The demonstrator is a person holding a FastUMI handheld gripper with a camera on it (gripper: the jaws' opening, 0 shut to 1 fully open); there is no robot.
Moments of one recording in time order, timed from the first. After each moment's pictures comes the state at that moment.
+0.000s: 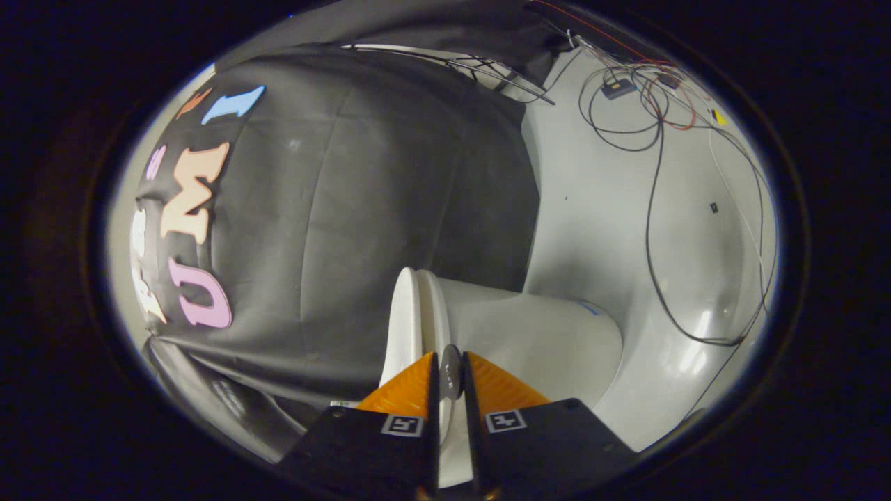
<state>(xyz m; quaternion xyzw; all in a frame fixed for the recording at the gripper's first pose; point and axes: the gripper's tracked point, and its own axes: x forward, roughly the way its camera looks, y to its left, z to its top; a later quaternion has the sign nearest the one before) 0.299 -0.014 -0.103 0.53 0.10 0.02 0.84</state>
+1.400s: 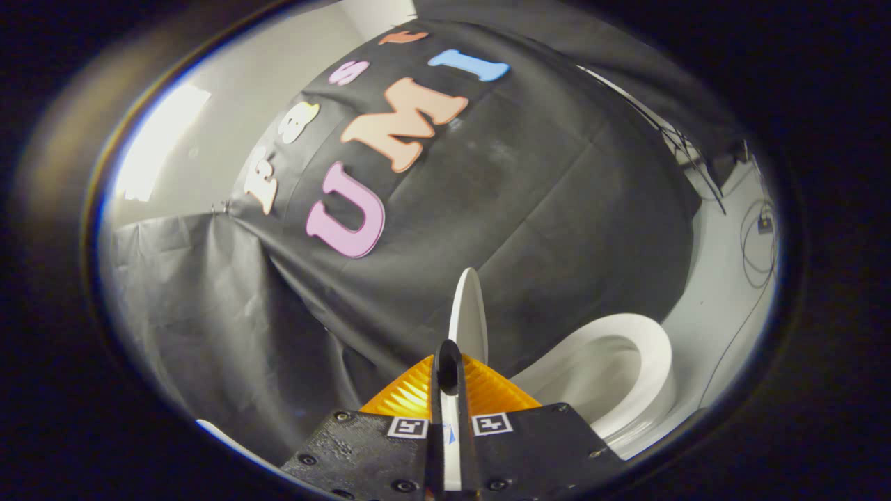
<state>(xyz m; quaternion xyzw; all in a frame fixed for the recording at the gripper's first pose) 0.233 0.212 0.107 0.22 -0.01 0.14 0.97</state>
